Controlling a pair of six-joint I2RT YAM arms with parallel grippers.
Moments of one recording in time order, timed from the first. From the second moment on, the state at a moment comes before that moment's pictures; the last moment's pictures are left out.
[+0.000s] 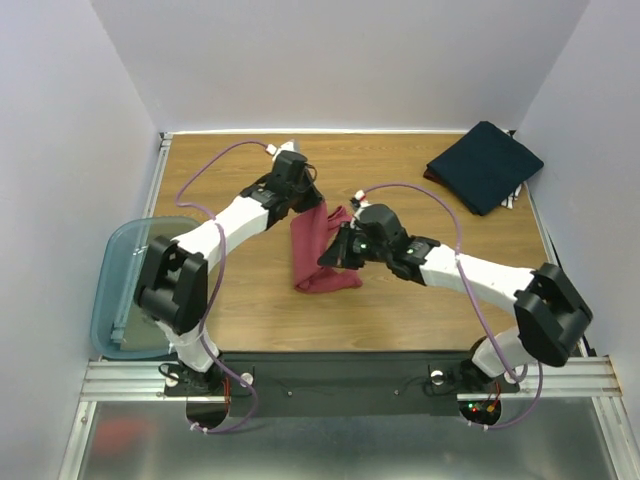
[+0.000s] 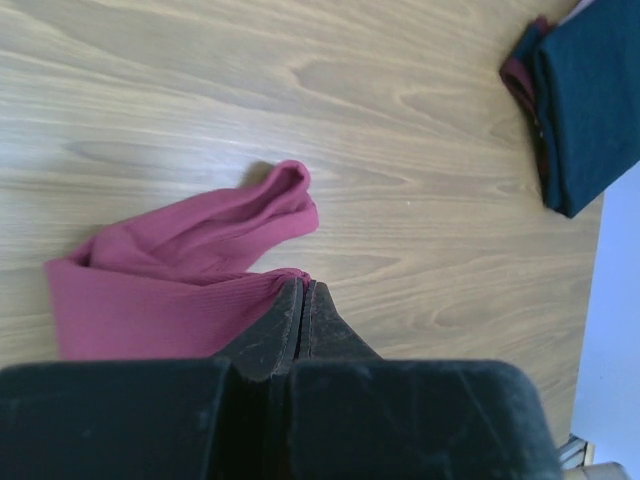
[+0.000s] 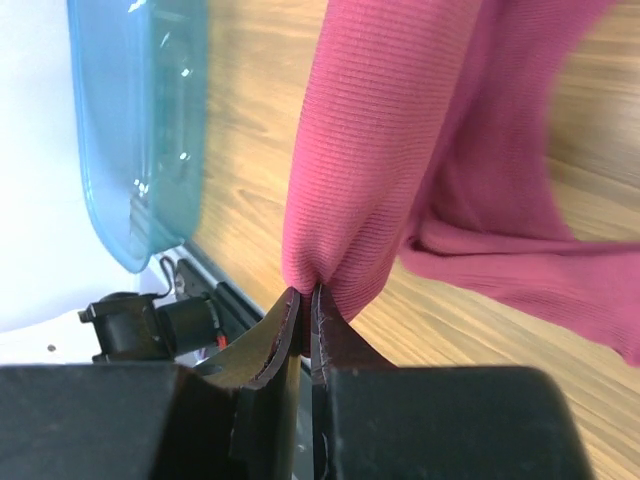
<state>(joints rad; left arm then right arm) -0.52 1.67 1.27 -0.22 -0.03 -0.81 0.81 1.48 0.94 -0.01 -0.25 0.89</state>
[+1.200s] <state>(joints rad) -0.66 2.00 1.51 -0.03 -0.08 -0.79 0.22 1.16 0.54 -0.12 -0.23 0.76</state>
